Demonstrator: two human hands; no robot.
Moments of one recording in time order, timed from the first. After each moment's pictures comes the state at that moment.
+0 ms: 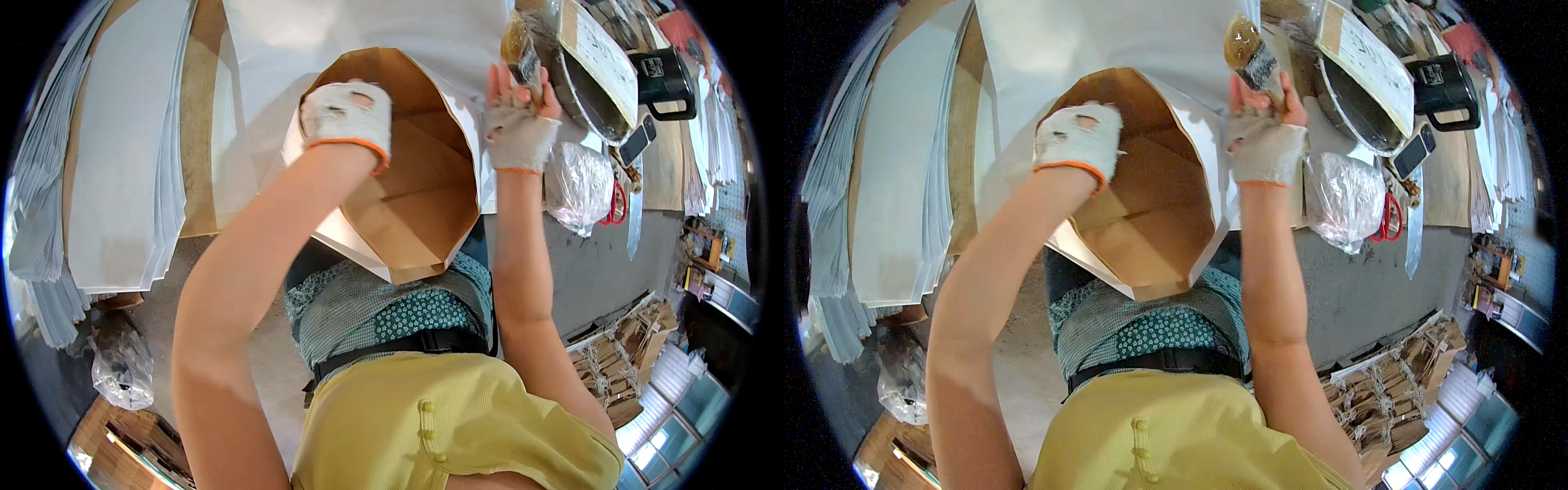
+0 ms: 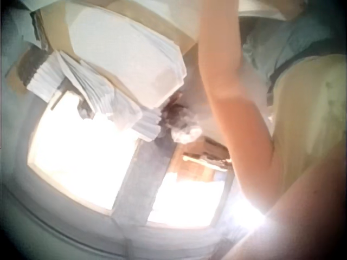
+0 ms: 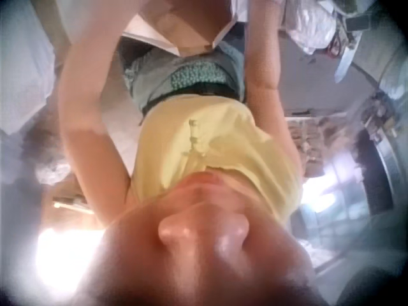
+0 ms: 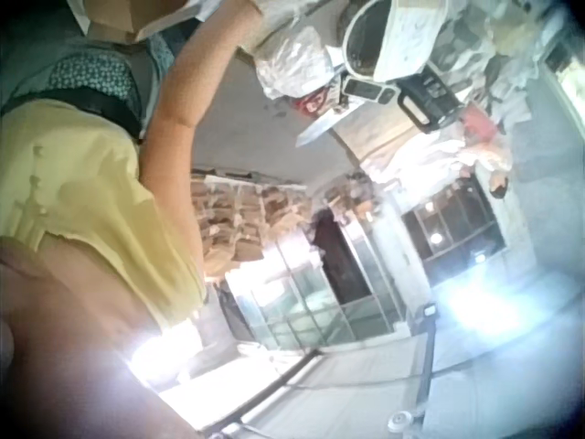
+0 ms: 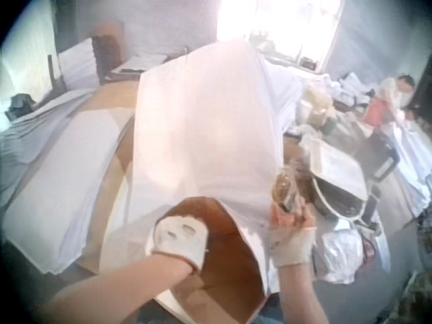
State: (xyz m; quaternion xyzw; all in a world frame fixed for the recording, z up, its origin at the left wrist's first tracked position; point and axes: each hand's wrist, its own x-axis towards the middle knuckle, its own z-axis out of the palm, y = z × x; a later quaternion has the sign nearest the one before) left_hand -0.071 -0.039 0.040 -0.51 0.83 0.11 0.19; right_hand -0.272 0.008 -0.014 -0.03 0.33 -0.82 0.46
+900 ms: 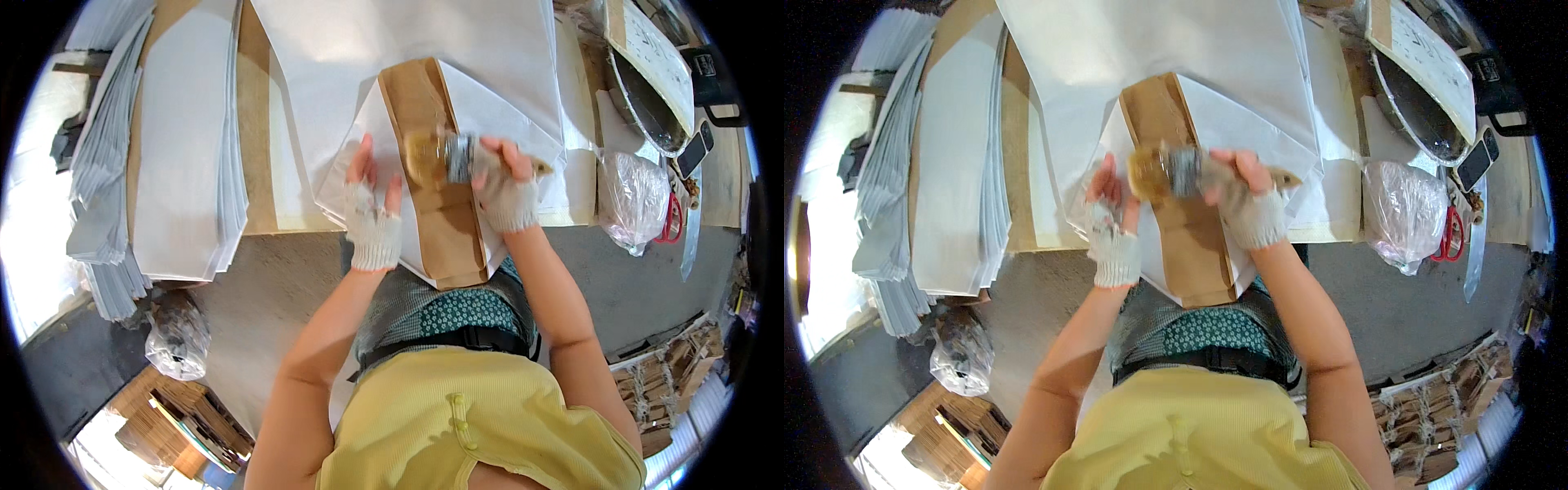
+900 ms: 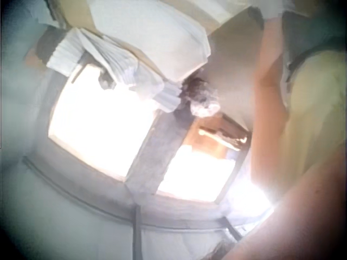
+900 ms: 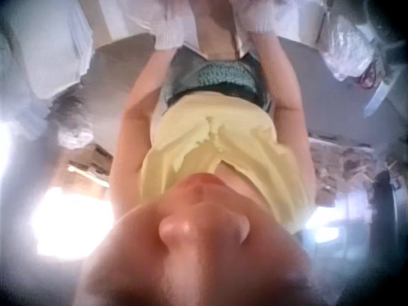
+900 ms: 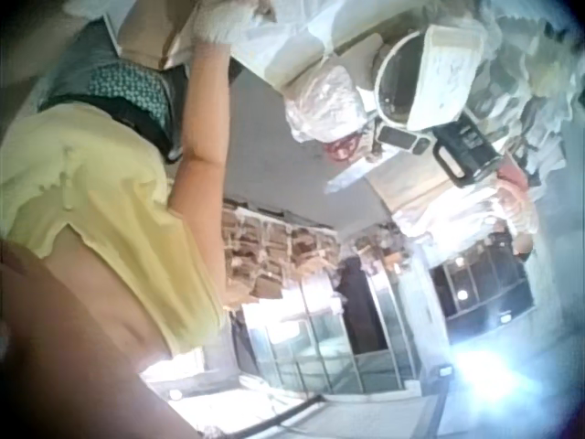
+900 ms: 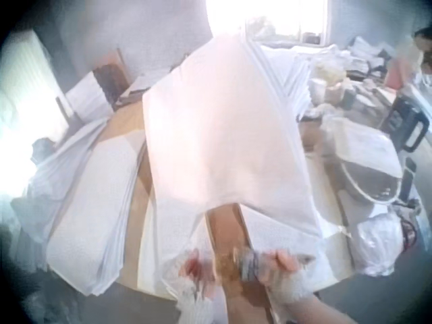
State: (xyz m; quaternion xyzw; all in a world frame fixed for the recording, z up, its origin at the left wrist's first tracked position) left_hand -0.006 0.060 -0.051 -0.54 0.59 0.40 -0.44; right_hand -0.208 0.066 -0.071 -0.32 0.50 -0.63 0.51
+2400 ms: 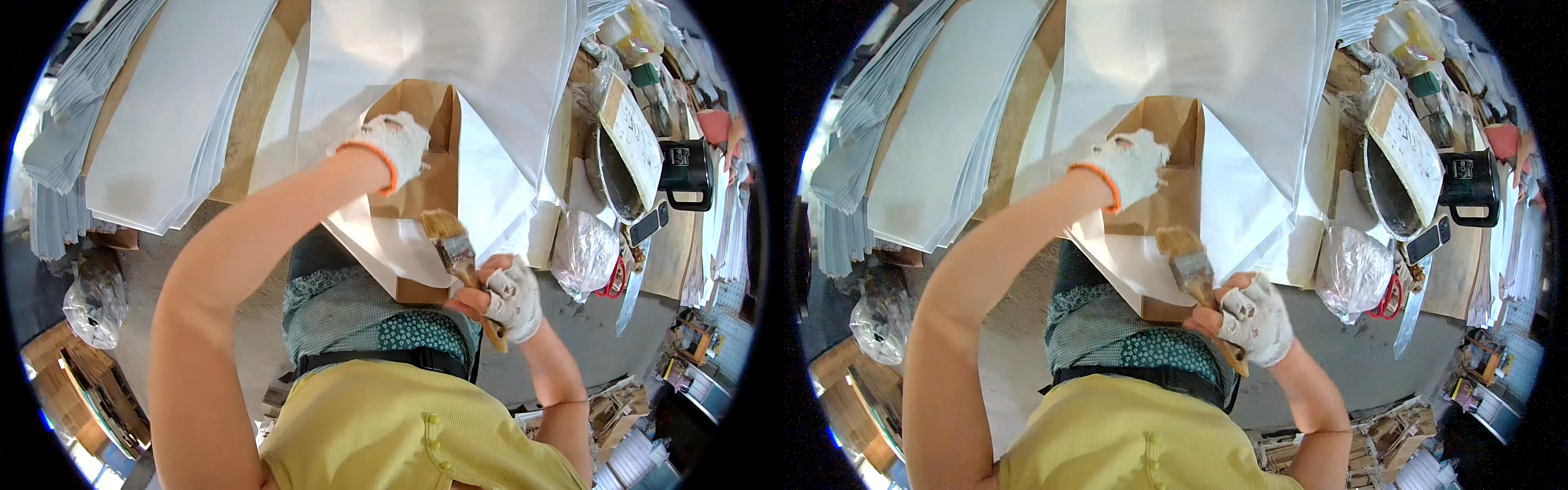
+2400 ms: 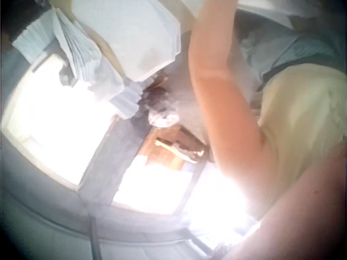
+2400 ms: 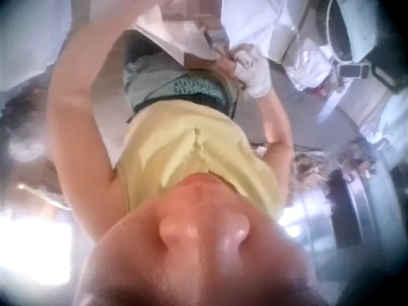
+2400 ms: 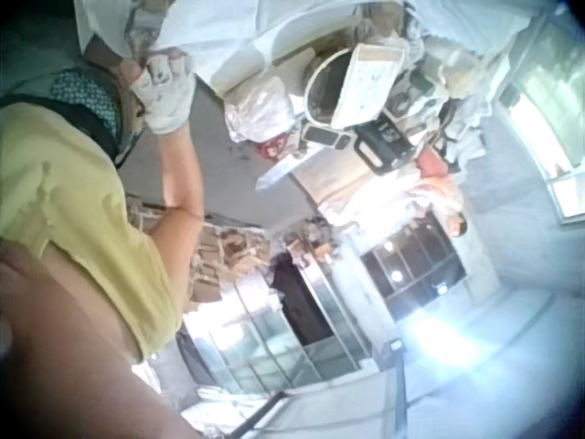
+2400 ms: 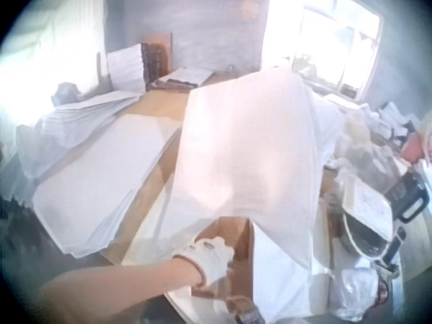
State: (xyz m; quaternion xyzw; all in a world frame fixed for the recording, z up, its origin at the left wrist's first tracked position) left_hand -0.040 -0.044 0.021 -0.44 0.86 0.19 0.21; right_hand -0.247 0.140 0.037 -0.89 0.35 -0.28 0.13
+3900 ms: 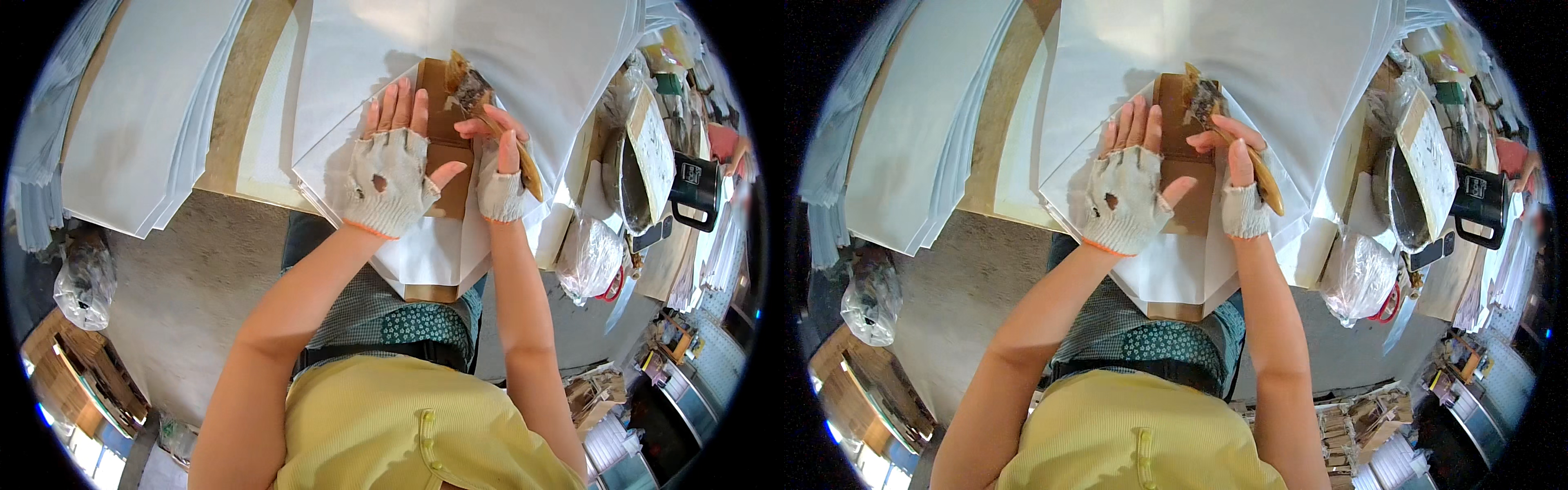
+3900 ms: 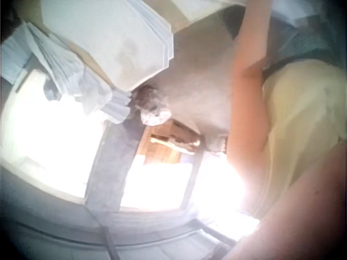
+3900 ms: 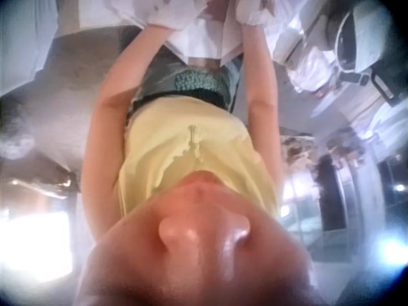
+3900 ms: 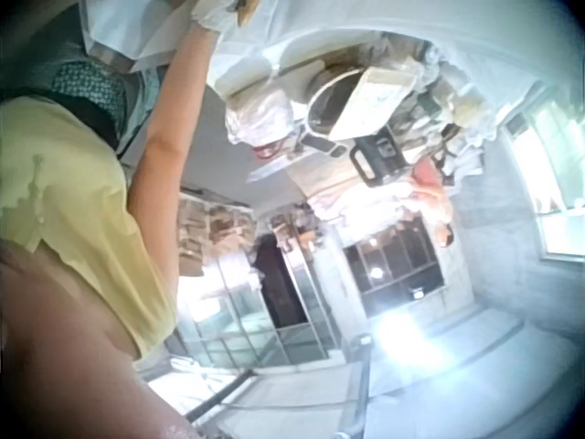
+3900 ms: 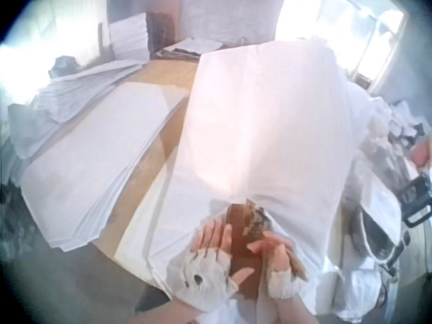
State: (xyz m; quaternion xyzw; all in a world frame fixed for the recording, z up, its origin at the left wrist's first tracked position) left_hand -0.022 0.017 -0.040 -0.57 0.78 0.13 -0.23; right_hand -0.188 0.008 -0.042 -0.49 0.45 -0.56 0.50
